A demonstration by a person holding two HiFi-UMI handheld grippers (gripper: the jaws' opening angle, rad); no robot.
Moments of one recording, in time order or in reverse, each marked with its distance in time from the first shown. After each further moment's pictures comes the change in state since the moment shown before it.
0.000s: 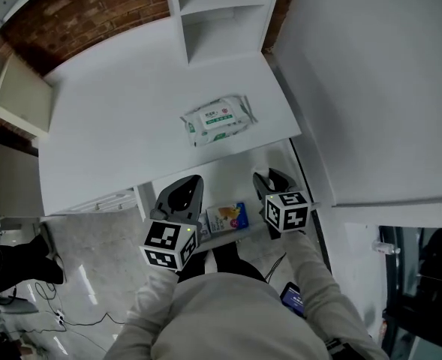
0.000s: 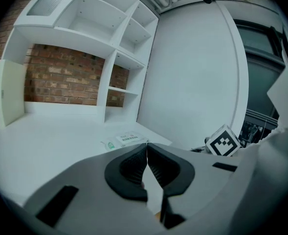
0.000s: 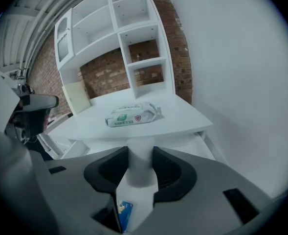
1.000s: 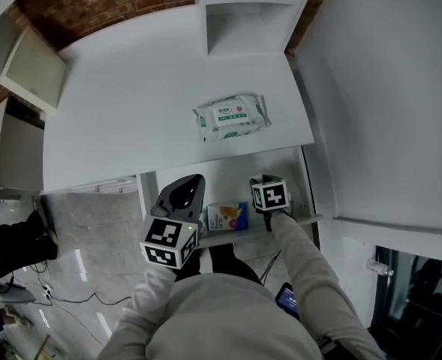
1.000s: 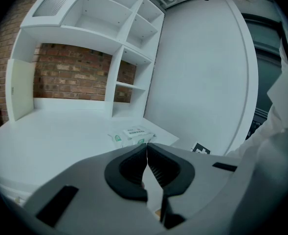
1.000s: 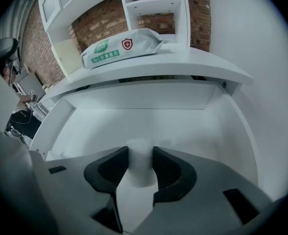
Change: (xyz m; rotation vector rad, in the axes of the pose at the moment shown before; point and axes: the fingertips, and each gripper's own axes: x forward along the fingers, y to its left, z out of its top) left arm 0.002 0.011 -0.018 -0.036 0.043 0.090; right arm 0.093 -0.028 -0.101 -0.101 0.434 -0.010
